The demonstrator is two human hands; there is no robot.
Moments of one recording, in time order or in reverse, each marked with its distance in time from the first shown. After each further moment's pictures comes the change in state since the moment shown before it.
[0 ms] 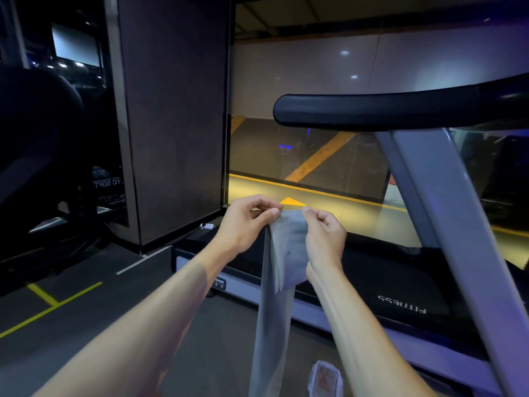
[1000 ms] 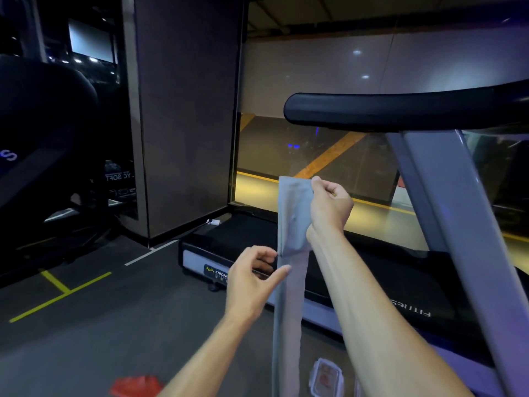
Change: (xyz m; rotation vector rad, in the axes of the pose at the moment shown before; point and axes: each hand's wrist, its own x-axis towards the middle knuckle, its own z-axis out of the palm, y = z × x) left_hand -0.111 -0.033 0.038 0.087 0.292 -0.144; right_hand 0.015 -0.035 0.036 0.057 0.101 -0.026
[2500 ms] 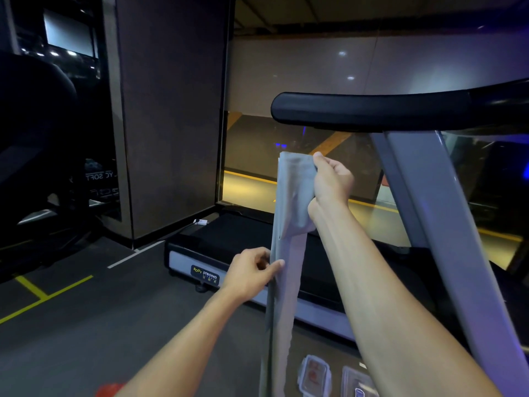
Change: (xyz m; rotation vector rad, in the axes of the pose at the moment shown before) left_hand 0.039 -0.015 0.014 0.231 -0.380 -0.091; right_hand 0.025 -0.036 0.004 0.052 -0.045 0.010
